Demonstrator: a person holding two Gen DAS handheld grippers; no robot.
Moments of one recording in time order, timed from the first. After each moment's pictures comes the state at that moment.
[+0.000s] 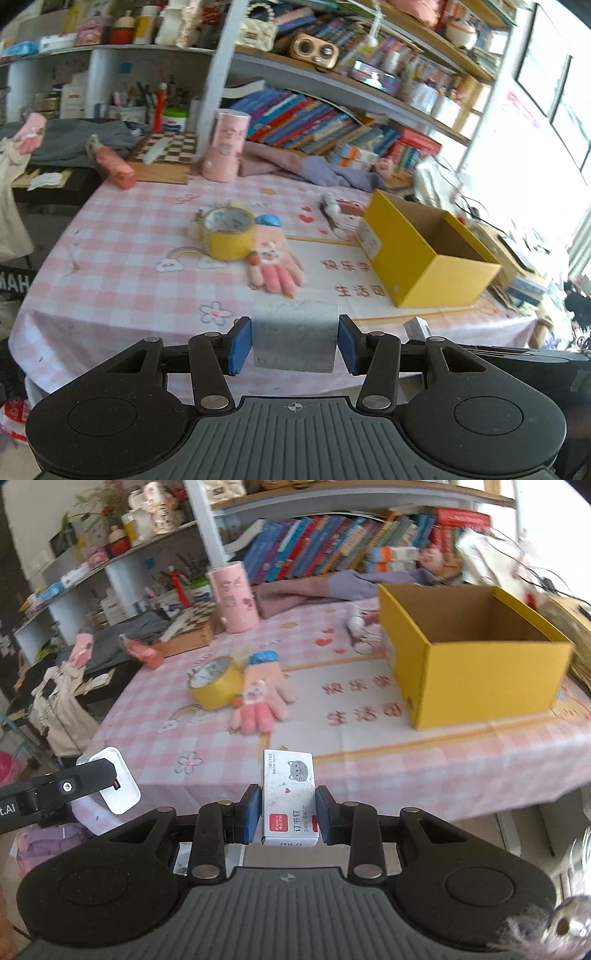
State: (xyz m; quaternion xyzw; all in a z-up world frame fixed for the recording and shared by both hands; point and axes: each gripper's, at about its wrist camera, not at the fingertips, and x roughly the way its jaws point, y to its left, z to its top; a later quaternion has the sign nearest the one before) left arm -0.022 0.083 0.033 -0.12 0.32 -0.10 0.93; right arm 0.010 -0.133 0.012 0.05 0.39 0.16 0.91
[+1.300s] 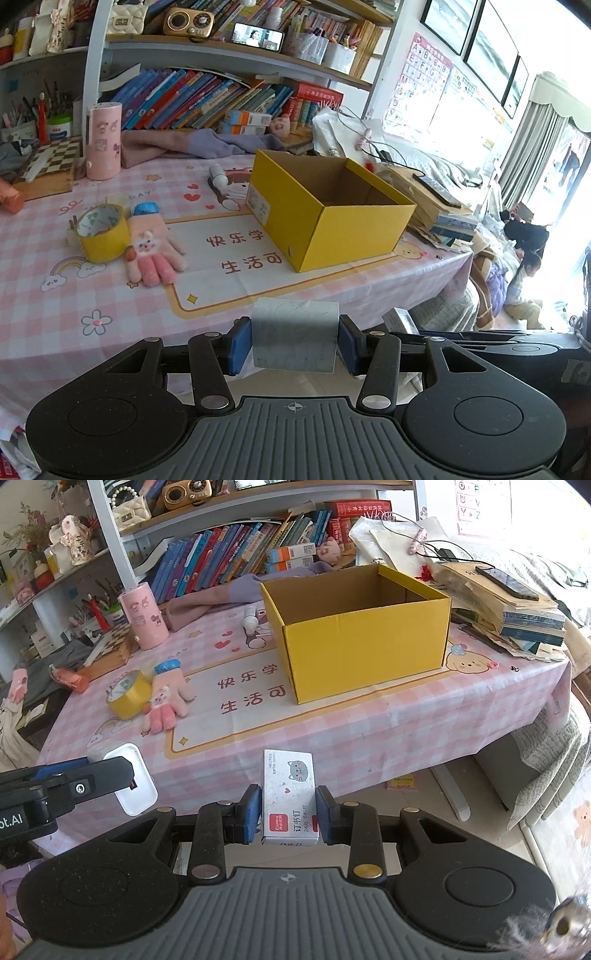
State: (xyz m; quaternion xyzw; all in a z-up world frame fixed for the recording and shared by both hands) left arm -0.006 -0.005 0.029 -0.05 0.34 -0.23 0.91; right arm -0.032 -0.208 0.010 0.08 0.39 0.04 0.92
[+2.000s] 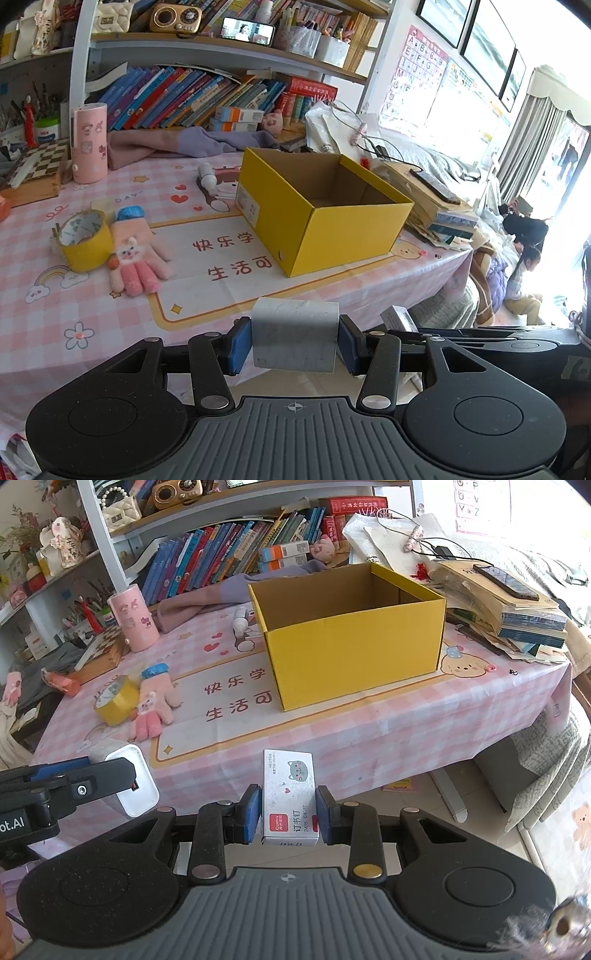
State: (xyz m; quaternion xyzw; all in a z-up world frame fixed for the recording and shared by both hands) left arm 0.012 -0.025 0.026 -0.05 0.35 -0.24 0.91; right arm -0.012 -0.224 0.008 0.09 0.39 0.03 0.91
